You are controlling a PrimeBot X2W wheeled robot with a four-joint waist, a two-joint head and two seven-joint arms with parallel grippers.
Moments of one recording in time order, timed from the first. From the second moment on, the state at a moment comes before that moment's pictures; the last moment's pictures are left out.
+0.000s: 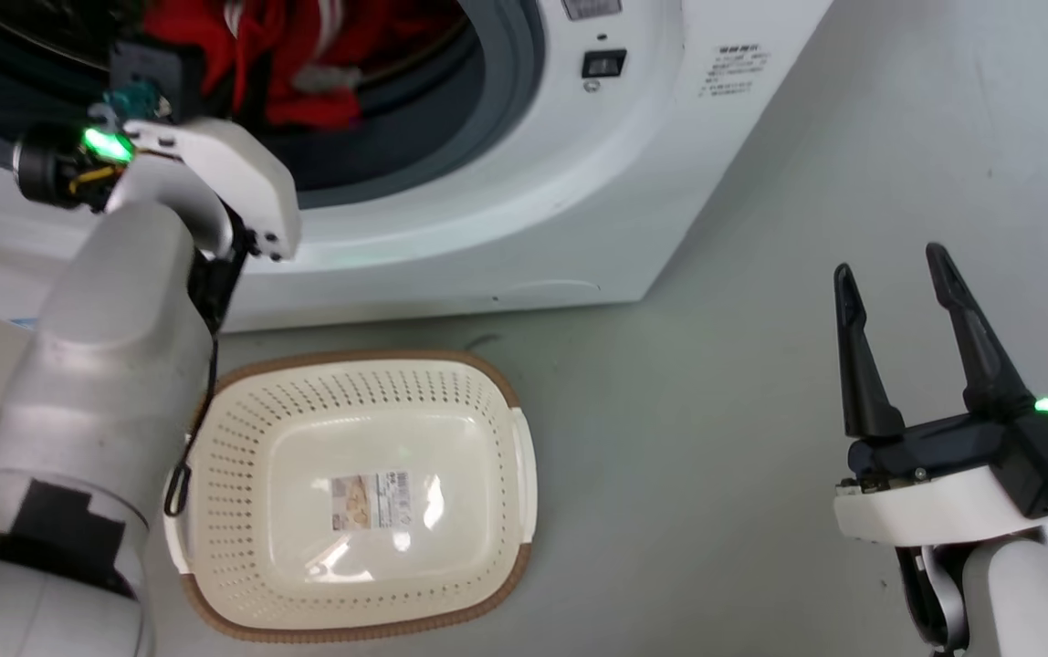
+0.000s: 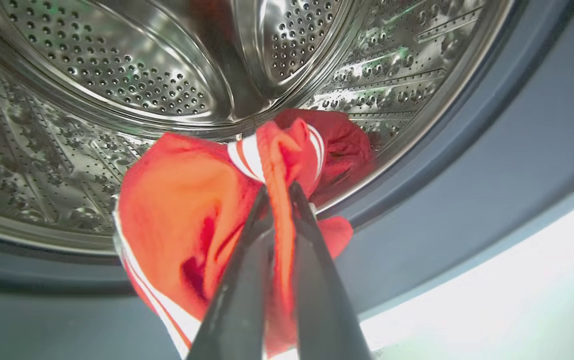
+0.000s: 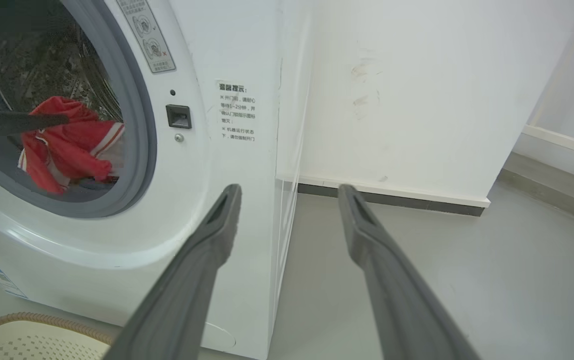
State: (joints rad) left arm -1.13 0.29 -0.55 1.11 -0.48 -0.13 -0.26; right arm -0.17 -0.05 0.04 -0.08 -0.01 0.13 -0.26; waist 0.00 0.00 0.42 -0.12
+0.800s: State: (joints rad) left arm -0.61 0.40 -0.45 0.35 -0.45 0.02 -0.23; right arm -0.01 -0.05 0.04 -0.04 -0.03 0.13 -0.26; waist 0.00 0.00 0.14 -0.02
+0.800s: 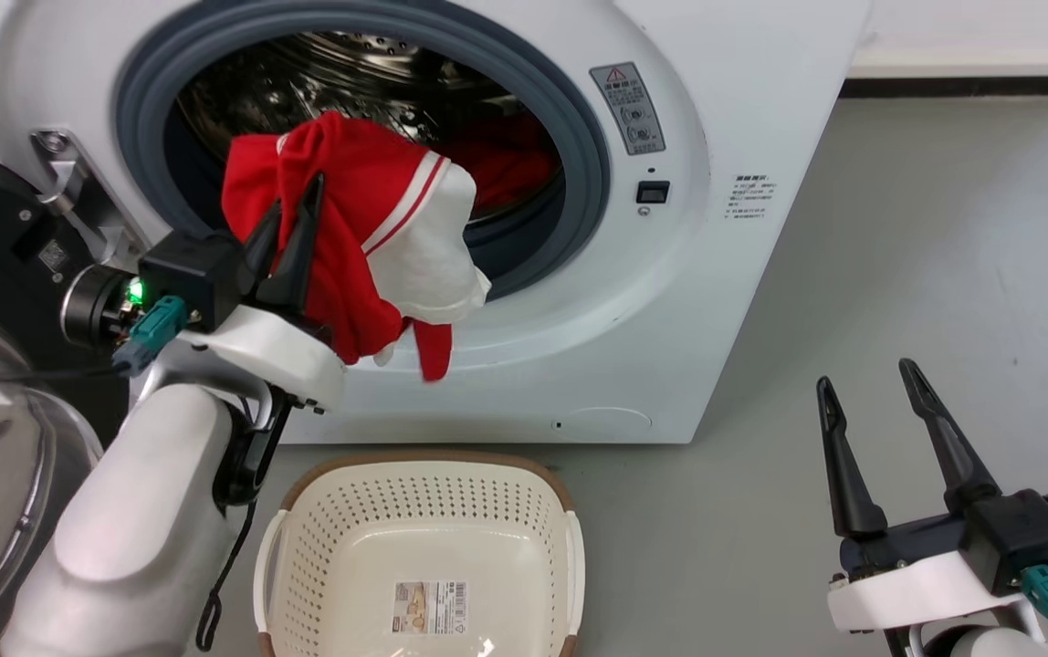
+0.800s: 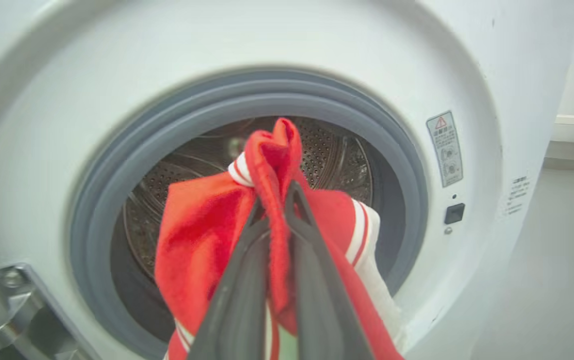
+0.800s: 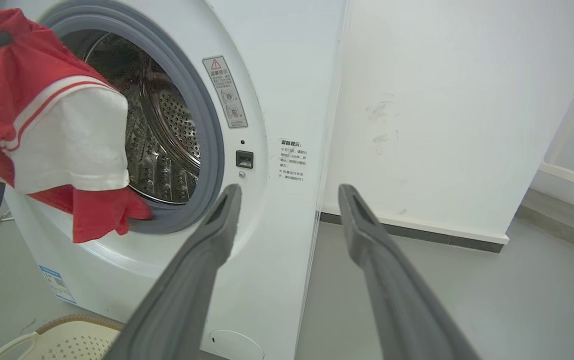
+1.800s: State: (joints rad) left arm -0.26 0.51 -0.55 -0.09 -0.44 0.13 -0.07; right arm -0.02 -0.05 0.04 -0.05 -0.02 0.13 -0.26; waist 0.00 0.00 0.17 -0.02
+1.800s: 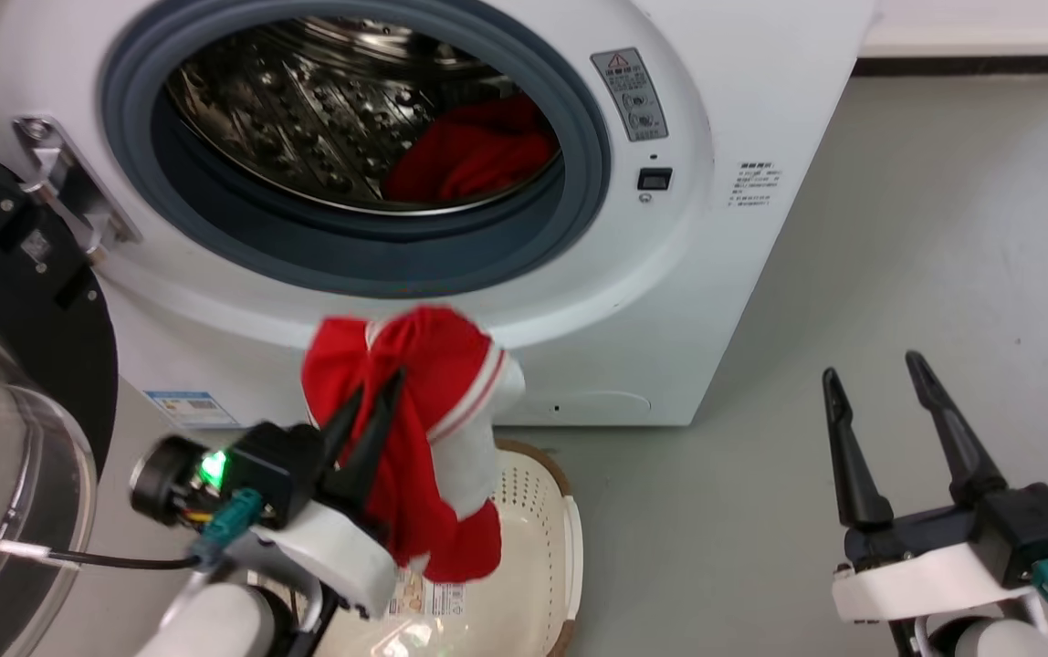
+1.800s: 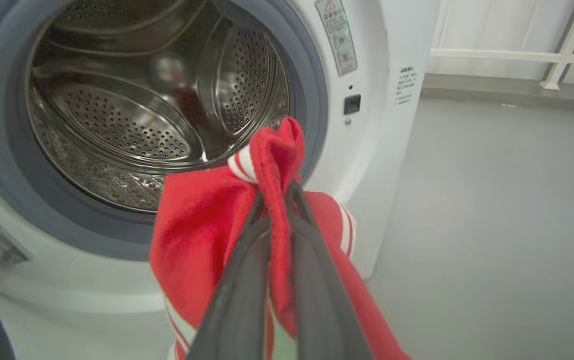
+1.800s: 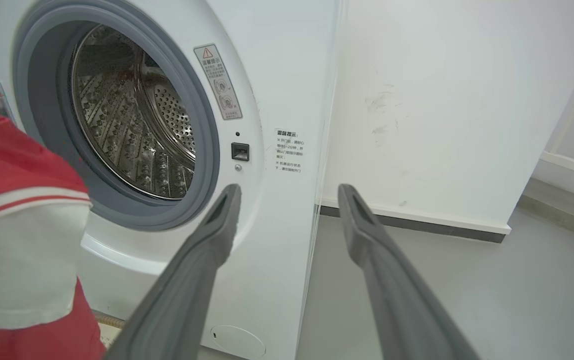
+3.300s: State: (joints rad) left arm -0.87 0.19 -0.80 1.27 -0.38 -0.12 -0.06; right arm -0.34 -0.05 -0.04 -0.15 0.01 0.13 -0.26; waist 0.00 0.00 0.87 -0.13
